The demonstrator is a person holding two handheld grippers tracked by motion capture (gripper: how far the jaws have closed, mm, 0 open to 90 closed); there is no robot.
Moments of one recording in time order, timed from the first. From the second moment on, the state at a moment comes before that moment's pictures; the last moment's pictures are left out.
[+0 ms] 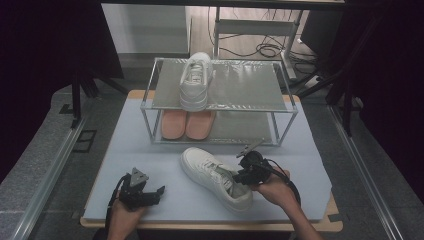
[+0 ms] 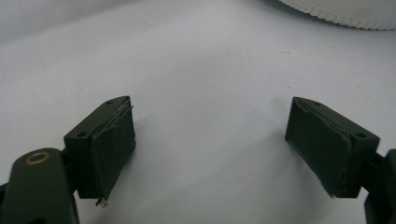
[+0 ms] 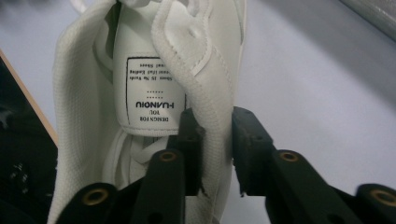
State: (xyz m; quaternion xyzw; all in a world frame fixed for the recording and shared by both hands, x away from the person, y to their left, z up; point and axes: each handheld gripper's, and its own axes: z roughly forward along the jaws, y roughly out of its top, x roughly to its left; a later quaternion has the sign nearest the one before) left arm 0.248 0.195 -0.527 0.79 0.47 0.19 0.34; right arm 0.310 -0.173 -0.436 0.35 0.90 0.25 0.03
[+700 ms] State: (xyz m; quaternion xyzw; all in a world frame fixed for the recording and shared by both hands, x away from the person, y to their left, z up) left arm 0.248 0.195 -0.527 0.79 0.47 0.19 0.34; right arm 0.318 -0.222 -0.433 0.45 0.81 0.35 -0.11
